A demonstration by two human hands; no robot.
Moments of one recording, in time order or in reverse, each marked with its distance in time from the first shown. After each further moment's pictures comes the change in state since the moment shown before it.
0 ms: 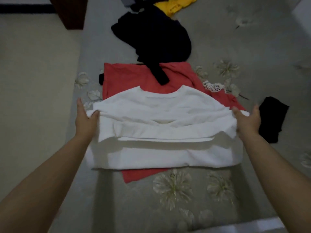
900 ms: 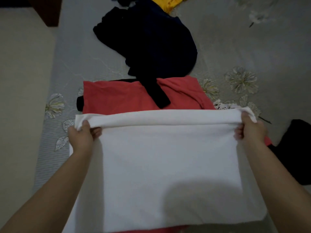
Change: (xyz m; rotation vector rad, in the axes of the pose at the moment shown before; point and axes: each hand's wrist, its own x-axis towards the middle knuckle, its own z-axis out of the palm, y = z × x) left_hand 0.134 0.003 0.115 -0.422 0.186 -0.302; right_hand 0.122 -0.011 0.119 0.244 0.055 0.278
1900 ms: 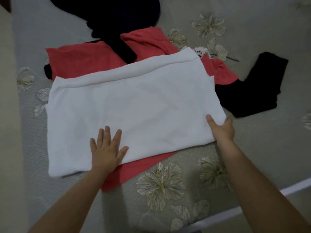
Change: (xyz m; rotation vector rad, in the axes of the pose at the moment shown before) left_hand -0.175 -0.109 -0.071 1.495 -0.753 0.624; right_hand -0.074 0.143 -0.139 -0.390 -0.050 0.067
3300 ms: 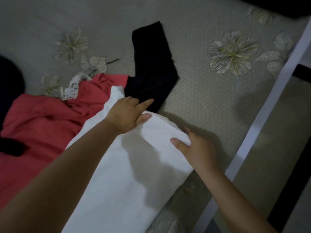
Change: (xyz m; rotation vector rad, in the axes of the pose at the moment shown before) left_hand 0.128 0.389 -0.033 0.531 -0.017 1.292; right_hand -0.002 0.072 -0.141 -0.091 -0.049 0.045
